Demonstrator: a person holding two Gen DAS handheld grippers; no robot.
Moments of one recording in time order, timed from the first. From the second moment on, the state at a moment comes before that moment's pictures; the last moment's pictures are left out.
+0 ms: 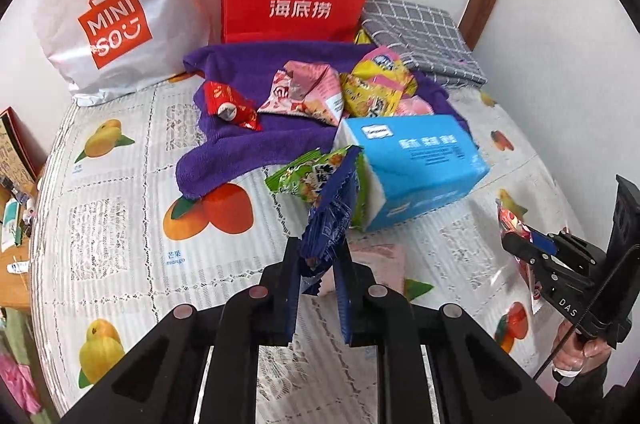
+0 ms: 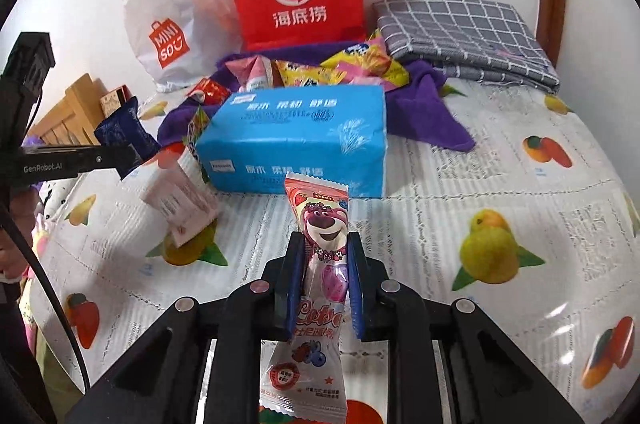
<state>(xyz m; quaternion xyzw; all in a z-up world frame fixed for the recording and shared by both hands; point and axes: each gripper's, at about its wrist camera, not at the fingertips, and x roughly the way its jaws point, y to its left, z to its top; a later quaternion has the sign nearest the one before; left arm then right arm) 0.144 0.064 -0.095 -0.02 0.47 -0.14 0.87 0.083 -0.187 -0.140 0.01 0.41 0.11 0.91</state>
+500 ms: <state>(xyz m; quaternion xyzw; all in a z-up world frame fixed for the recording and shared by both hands) 0.138 0.031 -0.064 -0.04 0.44 -0.18 0.88 0.081 -0.192 -0.083 0.03 0.37 0.14 0.92</state>
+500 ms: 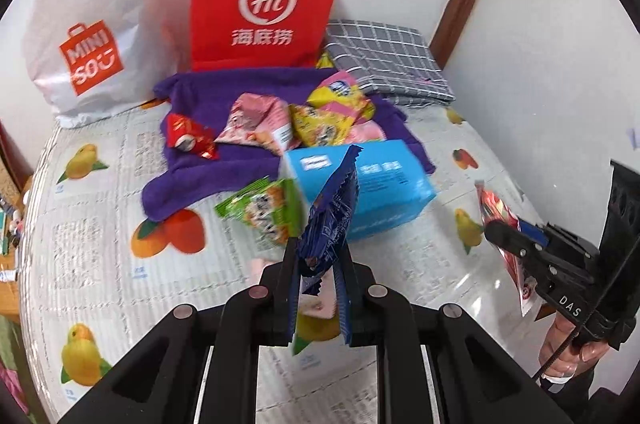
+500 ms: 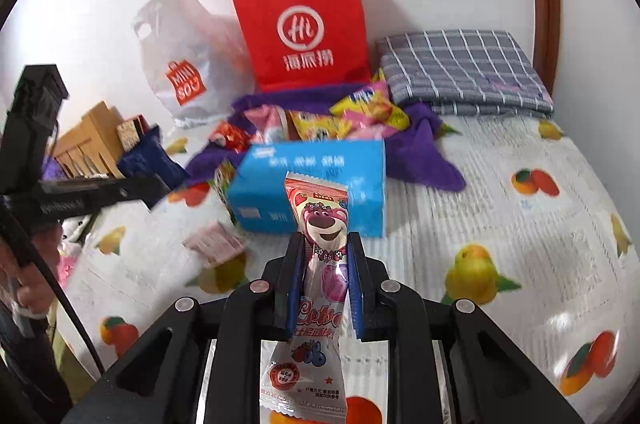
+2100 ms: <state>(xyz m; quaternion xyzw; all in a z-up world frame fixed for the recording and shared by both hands) 0.313 0.067 -0.036 -0.08 0.42 -0.10 0.90 0.309 -0.142 -0.024 0.00 0.33 0.20 0.92</state>
